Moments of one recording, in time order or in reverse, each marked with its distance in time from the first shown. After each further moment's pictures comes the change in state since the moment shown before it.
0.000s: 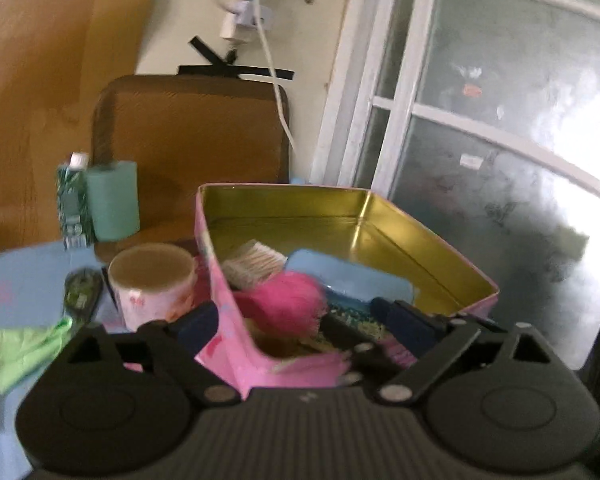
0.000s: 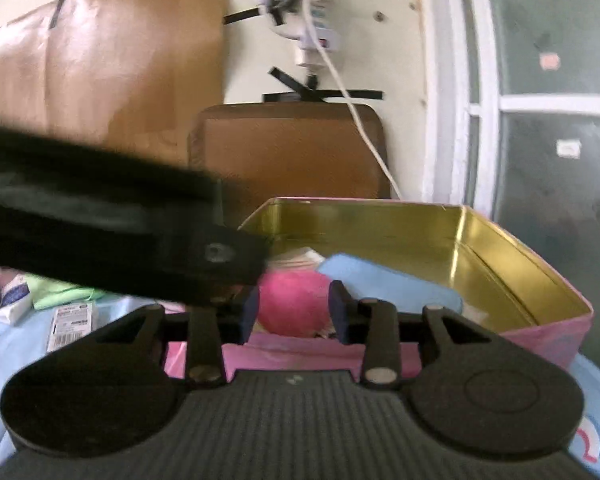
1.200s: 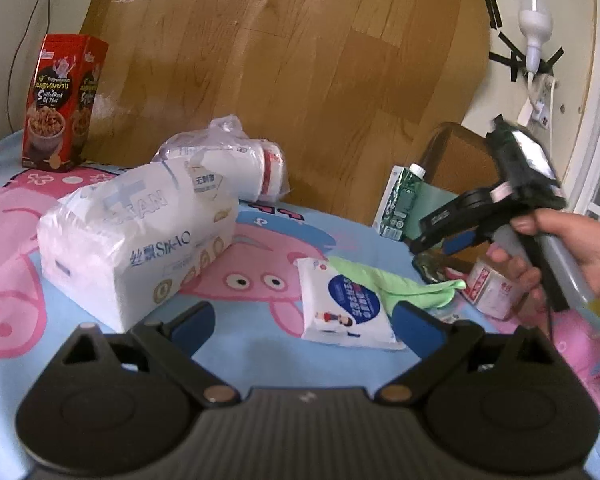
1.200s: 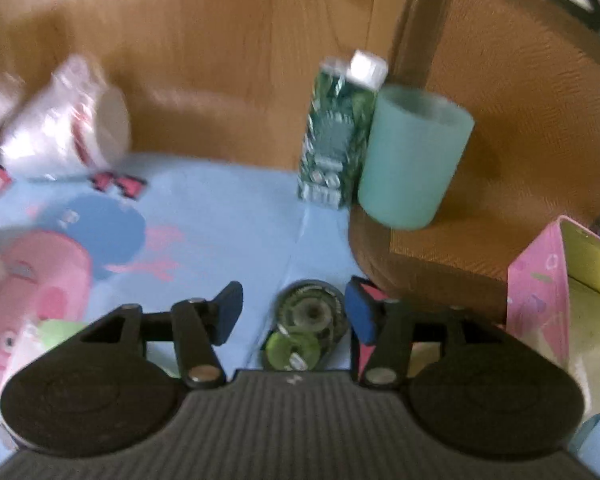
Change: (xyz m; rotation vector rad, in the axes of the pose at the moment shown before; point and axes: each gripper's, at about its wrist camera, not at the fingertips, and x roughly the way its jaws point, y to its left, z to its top) left arm -0.150 0.210 -0.108 -0.345 -0.195 0.467; right arm 0.246 0.201 0.070 -0.278 0.605 0.198
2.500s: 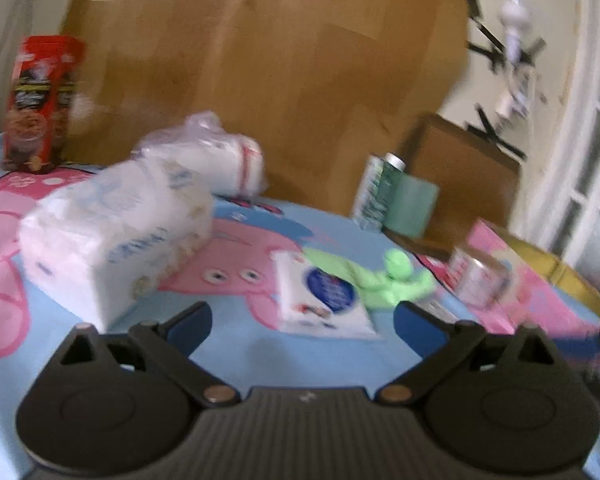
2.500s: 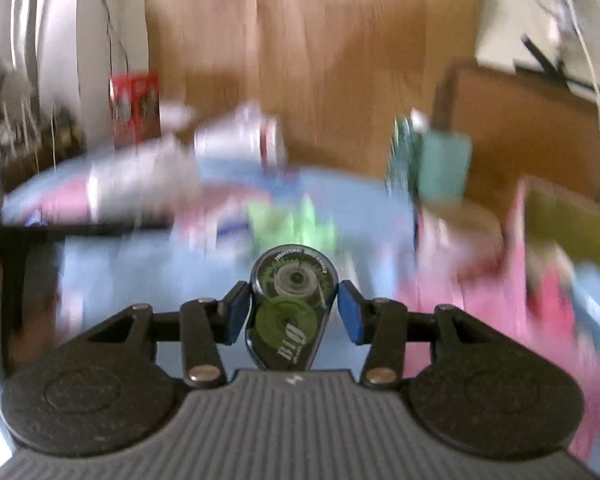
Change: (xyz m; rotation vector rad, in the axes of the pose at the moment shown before) left arm -0.002 -0.014 -0.002 0.043 0.041 -0.068; right arm -0.176 0.010 -0.222 -0.098 -0.364 0.229
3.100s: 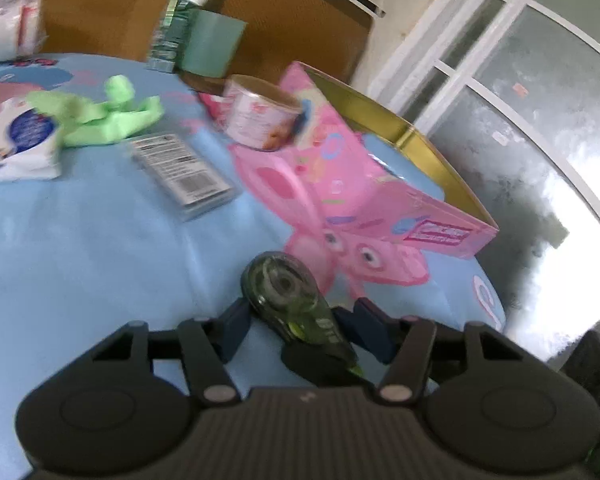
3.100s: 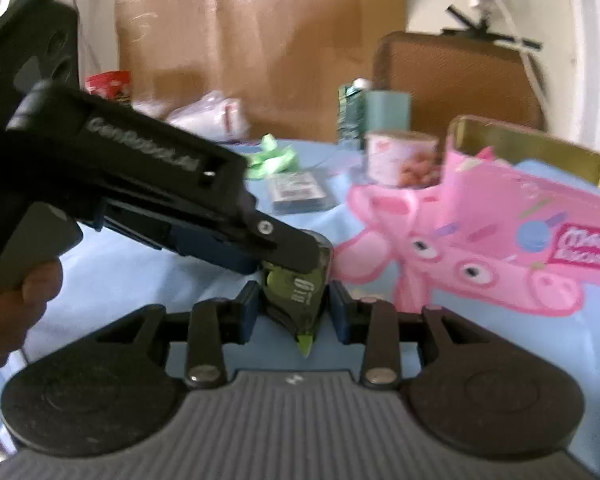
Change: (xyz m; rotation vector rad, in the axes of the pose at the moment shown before) left arm 0.031 -0.136 -0.034 0.017 0.433 -0.430; right arm -0.027 -0.001 -0.079 0.102 -0.097 -0.118
